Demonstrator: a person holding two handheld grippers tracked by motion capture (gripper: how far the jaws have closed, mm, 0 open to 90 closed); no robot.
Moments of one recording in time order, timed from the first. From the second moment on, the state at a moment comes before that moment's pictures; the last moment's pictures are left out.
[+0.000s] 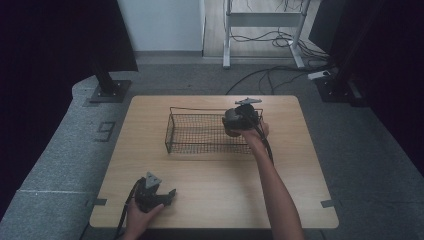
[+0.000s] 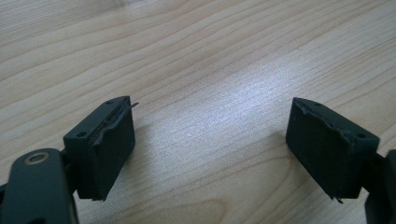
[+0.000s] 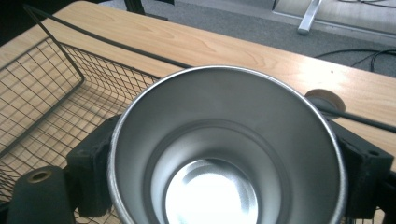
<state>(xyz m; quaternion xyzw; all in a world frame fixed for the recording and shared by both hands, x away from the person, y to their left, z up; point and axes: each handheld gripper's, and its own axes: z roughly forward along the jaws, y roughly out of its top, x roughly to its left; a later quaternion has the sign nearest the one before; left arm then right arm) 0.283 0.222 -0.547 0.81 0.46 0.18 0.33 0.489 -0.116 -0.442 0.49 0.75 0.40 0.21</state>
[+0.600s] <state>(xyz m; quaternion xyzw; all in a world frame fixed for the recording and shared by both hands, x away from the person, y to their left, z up) 0.283 0.222 -0.547 0.81 0.46 0.18 0.33 0.495 -0.109 -0.464 0.50 0.76 0.37 0.21</state>
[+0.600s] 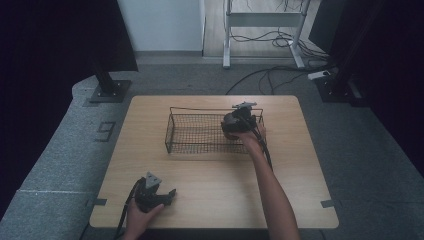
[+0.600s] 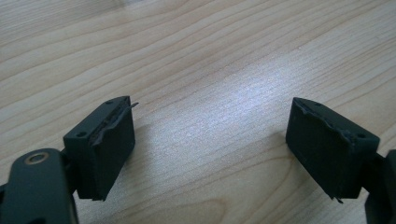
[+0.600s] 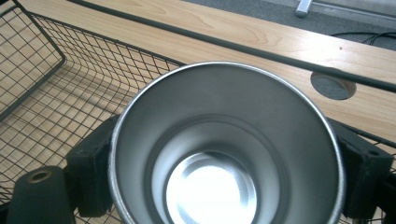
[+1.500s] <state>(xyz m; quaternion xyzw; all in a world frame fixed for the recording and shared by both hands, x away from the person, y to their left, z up) 0.283 0.222 -0.547 0.81 0.46 0.18 0.33 0.498 -0.109 -0.484 0.51 0.77 0.34 0.20</state>
